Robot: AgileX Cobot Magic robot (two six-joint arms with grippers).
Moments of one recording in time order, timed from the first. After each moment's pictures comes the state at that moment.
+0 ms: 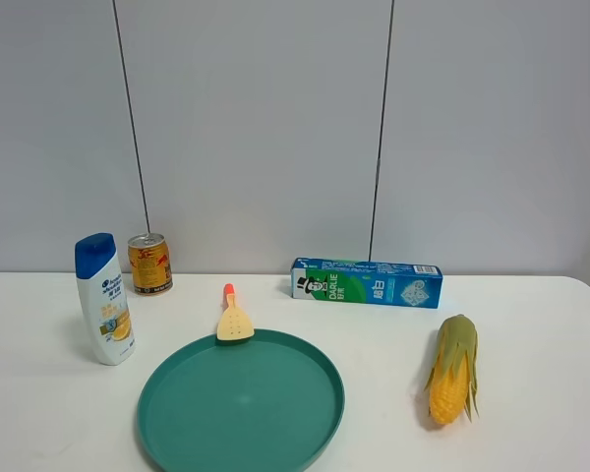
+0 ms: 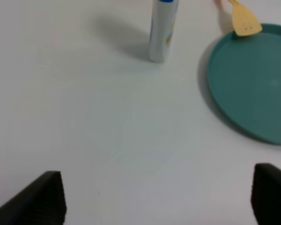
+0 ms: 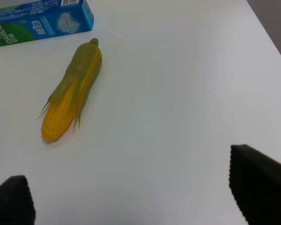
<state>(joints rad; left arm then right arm) -0.09 0.29 -0.59 -0.03 1.02 -0.04 0.04 0.00 -0.50 -0.01 1.06 0.11</state>
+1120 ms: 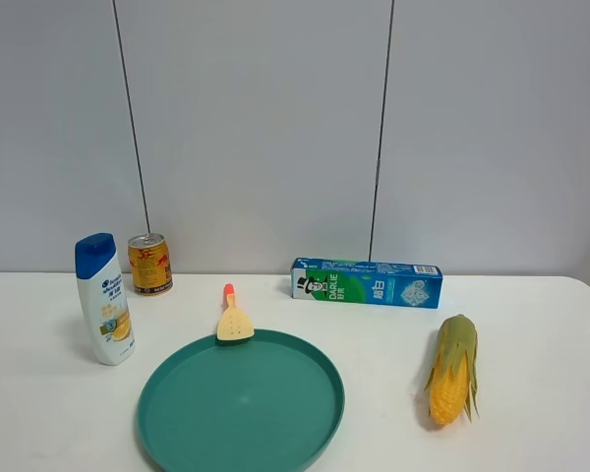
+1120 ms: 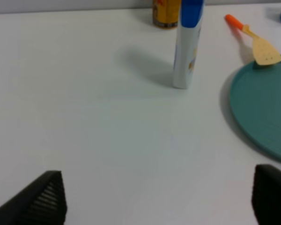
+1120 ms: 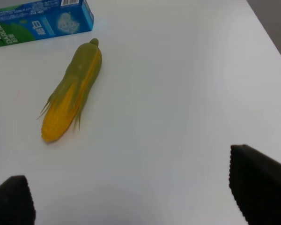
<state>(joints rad) 0.05 -0.01 -0.51 -0.06 1.05 0.05 0.04 0.00 -0.50 -0.01 1.06 0.11</state>
